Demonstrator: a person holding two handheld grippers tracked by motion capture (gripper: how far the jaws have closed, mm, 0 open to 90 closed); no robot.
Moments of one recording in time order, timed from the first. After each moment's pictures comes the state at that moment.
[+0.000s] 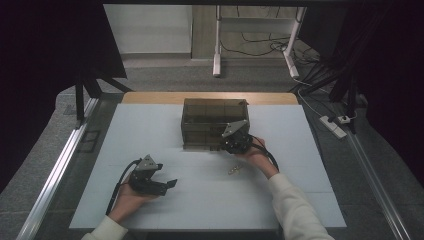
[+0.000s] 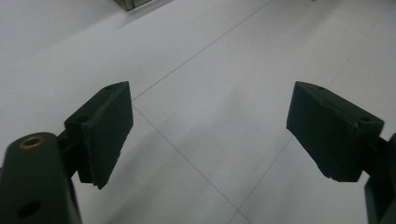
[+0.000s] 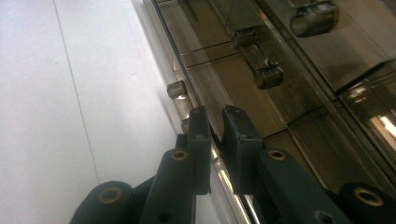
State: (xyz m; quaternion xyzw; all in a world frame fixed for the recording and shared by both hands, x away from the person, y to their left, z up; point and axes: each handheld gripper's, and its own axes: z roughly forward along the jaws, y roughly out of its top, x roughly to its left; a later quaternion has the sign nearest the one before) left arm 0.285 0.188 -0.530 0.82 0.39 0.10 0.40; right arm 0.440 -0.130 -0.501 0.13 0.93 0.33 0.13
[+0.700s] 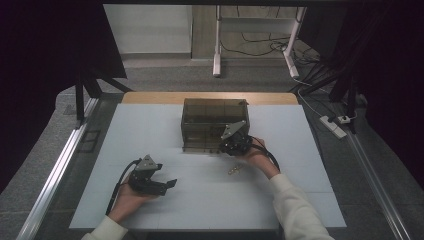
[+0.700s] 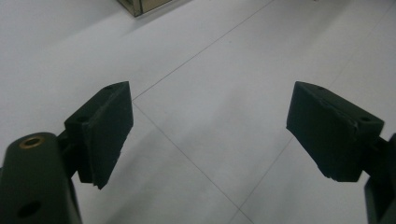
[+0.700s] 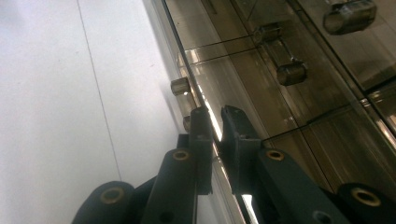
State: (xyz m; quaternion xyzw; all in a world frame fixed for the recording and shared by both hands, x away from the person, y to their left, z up) left arm 0.285 0.189 -0.530 0.82 0.39 0.10 0.40; right arm 0.435 -0.128 -0.499 0.12 0.94 0.31 0.12
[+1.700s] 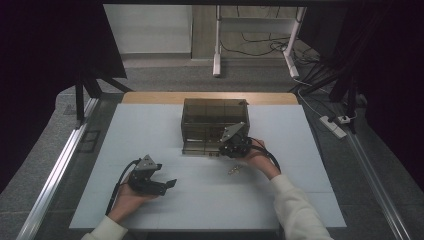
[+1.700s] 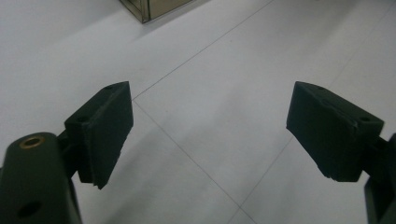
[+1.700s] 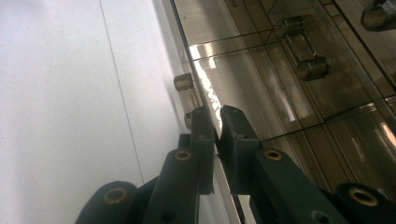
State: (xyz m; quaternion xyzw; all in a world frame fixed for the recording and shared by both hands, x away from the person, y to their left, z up) left arm 0.285 0.190 -0.530 0.82 0.39 0.10 0.40; right arm 0.429 -0.127 -0.498 0.10 0.94 0.30 0.10
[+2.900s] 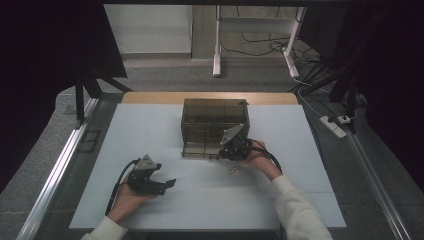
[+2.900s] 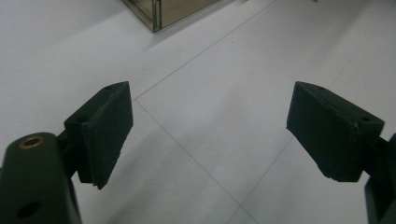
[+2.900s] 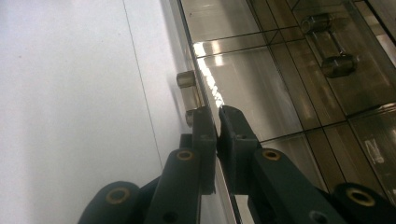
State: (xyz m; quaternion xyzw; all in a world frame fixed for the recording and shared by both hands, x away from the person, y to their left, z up) left arm 0.284 0.191 -0.529 0.82 0.39 0.10 0.40; right arm 0.421 -0.127 -0.496 0.08 0.95 0.29 0.09
